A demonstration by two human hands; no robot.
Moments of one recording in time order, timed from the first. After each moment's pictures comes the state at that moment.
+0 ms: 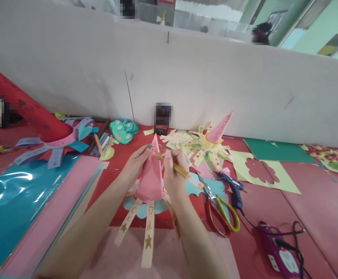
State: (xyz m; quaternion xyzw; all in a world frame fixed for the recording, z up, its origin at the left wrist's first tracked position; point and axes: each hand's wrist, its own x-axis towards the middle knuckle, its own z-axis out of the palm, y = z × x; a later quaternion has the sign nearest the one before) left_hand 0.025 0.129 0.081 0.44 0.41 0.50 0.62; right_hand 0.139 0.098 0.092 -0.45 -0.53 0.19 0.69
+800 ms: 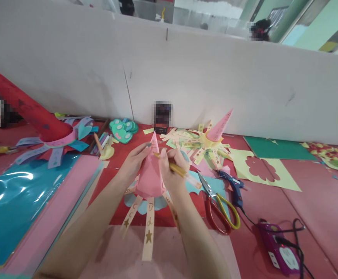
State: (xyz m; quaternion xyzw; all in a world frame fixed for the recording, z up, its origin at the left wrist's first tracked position) left_hand 0.024 0.129 0.085 0.42 0.41 0.51 0.63; right_hand 0.142 0.098 0.093 -0.45 -0.57 0.16 0.67
